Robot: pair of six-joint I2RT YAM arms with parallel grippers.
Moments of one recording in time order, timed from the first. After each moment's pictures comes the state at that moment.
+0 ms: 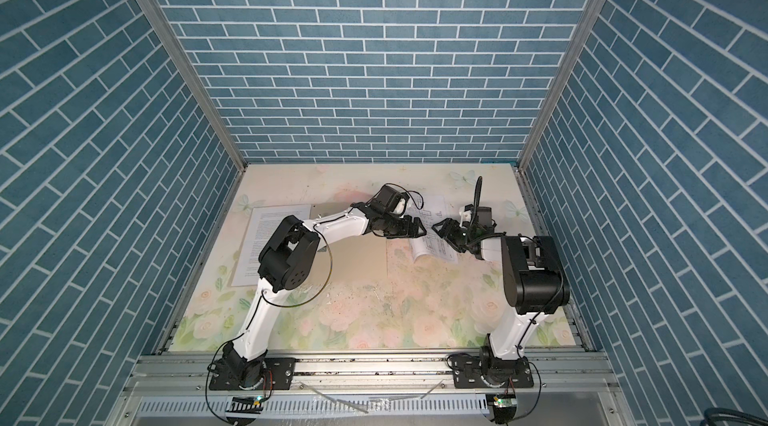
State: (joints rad) left arm -0.72 2.31 1.74 -0.31 0.43 -0.58; right arm 0.09 1.76 0.76 0.22 -0.59 0.69
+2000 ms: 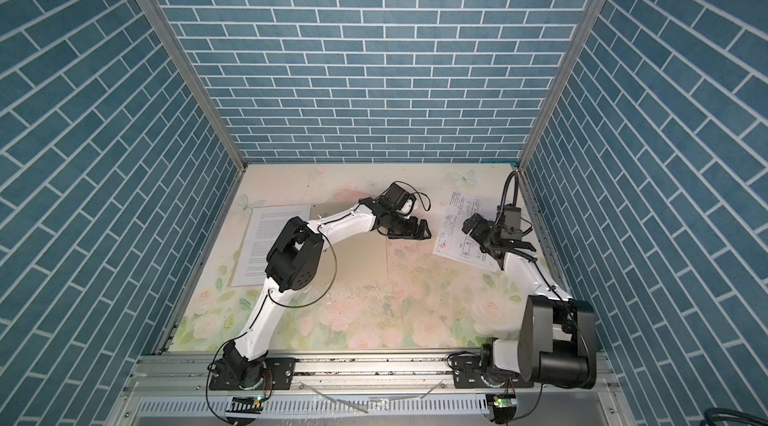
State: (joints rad) left arm -0.76 2.39 1.95 -0.55 0.38 -0.50; right arm -0.09 1.33 0.75 -0.19 -0.21 0.59
